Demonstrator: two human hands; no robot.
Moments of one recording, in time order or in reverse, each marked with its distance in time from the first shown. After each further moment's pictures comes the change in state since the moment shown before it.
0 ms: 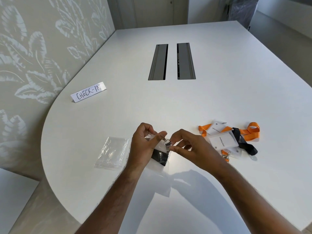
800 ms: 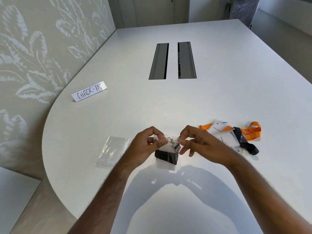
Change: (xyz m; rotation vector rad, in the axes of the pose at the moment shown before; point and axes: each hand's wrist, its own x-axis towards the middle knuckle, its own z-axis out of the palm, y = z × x) left_hand 0.002 0.005 -0.020 -0.015 -0.420 -0.057; right_hand 0.008 0.027 -0.026 0.248 -0.165 0.072
